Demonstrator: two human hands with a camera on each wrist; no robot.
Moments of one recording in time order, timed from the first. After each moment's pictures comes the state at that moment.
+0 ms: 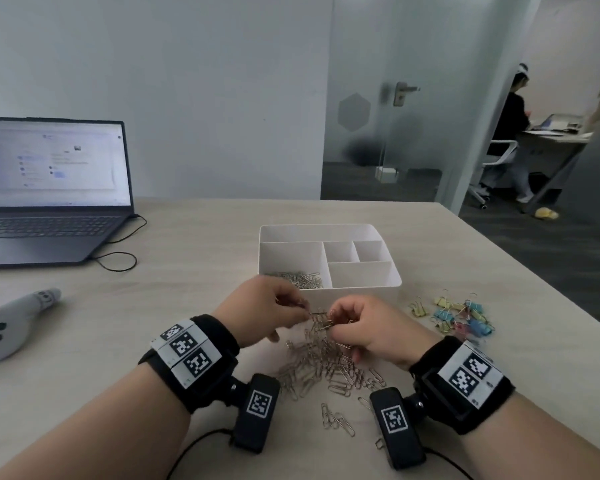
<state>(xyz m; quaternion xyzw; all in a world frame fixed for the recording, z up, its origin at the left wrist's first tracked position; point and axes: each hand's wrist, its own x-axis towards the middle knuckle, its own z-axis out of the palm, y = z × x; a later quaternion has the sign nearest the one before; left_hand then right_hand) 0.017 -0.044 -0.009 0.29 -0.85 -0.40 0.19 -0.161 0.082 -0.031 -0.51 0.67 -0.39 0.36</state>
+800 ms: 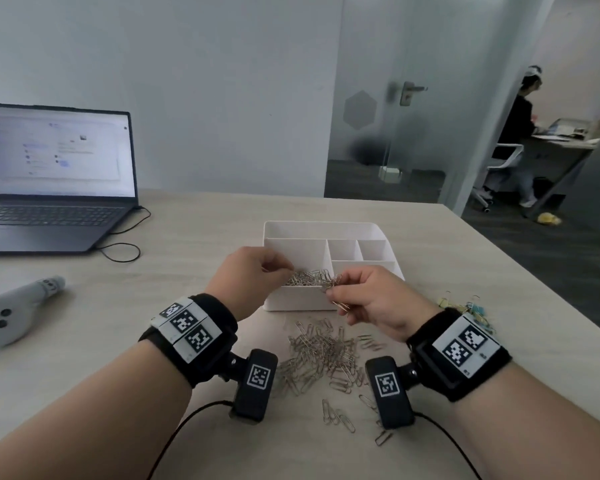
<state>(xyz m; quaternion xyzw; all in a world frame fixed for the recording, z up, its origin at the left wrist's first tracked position) 0.018 -0.069 -0.001 0.34 -0.81 -0.34 0.33 -0.166 0.061 -0.001 -0.43 0.60 -0.51 0.44</state>
